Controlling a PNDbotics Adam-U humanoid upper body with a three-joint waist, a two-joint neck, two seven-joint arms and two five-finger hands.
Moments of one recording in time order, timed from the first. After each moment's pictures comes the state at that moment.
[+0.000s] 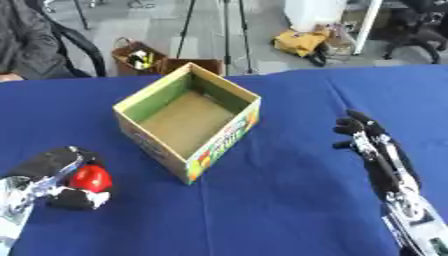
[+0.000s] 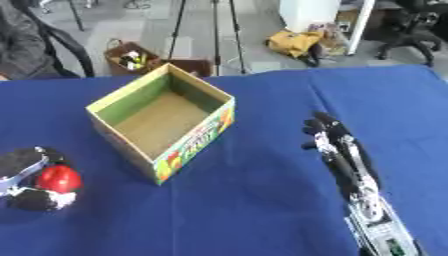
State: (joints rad) left arm -0.39 0.40 -0.05 -1.55 -1.01 -0.02 -0.58; right arm -0.31 -0.29 0.07 -1.51 -0.11 -0.22 -0.07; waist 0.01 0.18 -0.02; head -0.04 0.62
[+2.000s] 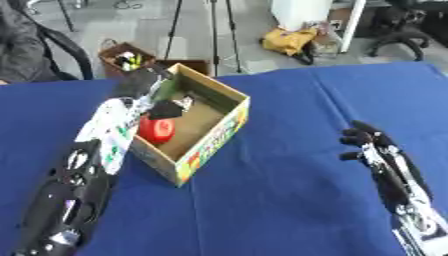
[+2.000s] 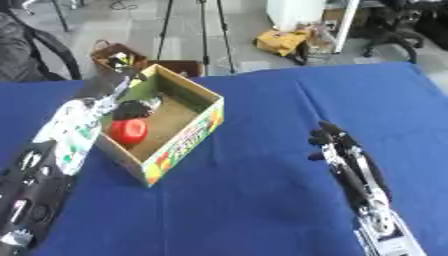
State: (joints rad) left arm -0.92 0.17 -0.07 -1.03 -1.21 0.11 -0.25; right arm -0.30 -0.29 0.11 -1.51 -0.11 -0.22 -0.04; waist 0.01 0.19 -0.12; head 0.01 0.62
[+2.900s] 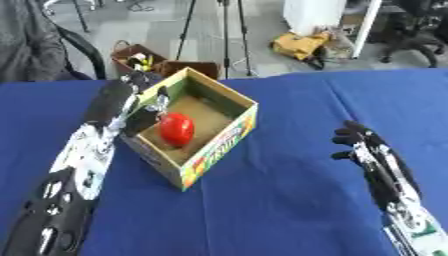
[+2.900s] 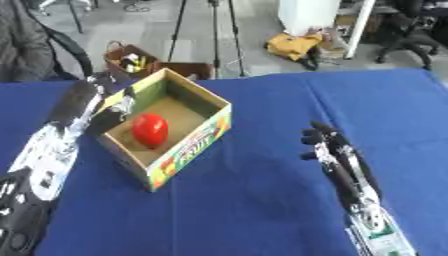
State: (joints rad) left arm -0.70 0.16 -0.01 -1.26 -1.07 -0.15 0.05; right arm -0.30 -0.28 0.09 -1.51 -0.11 -0.22 -0.05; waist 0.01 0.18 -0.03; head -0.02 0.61
